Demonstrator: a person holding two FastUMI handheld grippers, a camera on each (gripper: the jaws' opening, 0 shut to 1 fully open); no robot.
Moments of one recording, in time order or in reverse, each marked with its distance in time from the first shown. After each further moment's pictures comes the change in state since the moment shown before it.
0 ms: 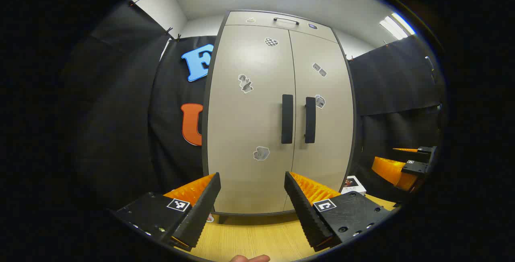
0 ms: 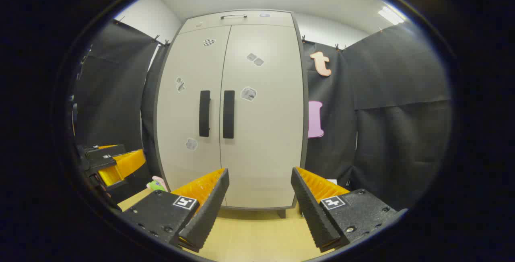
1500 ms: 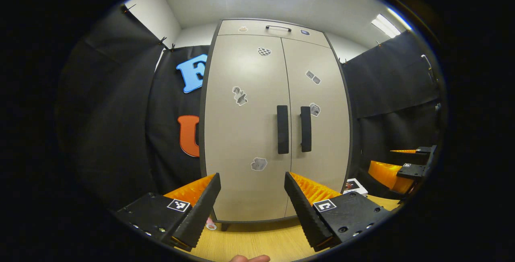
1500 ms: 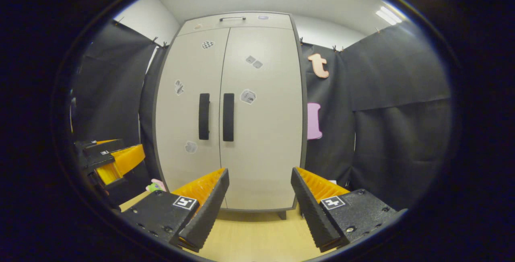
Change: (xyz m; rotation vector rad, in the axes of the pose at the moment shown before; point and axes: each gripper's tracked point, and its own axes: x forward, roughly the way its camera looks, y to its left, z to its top) left arm 0.003 -0.004 0.014 0.045 -0.054 -0.021; right arm 0.003 0.008 0.004 0.009 -0.014 -0.012
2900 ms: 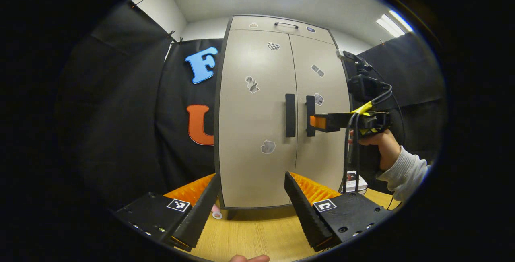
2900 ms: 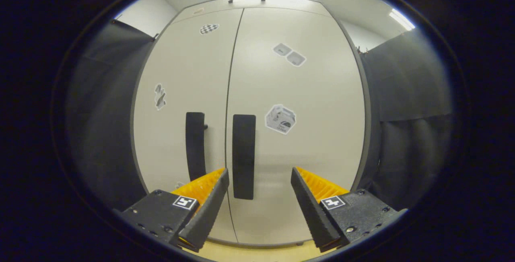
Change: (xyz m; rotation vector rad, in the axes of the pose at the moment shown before) left arm -0.047 0.023 -0.028 -0.025 0.060 0.028; right arm 0.182 0.067 0.073 -0.016 -0.014 0.090
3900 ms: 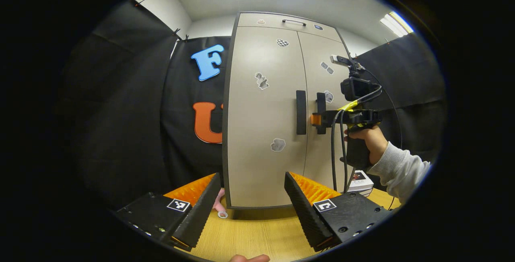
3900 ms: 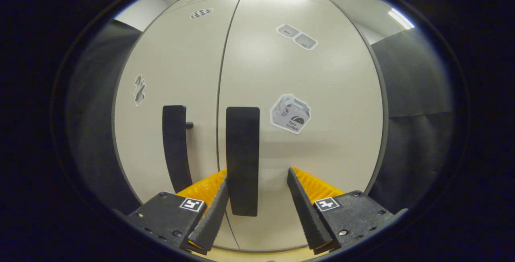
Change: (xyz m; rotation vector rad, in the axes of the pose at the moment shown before) left arm 0.013 0.015 -0.005 -0.012 0.018 0.033; right arm 0.034 0.001 -0.004 0.000 0.010 -0.037
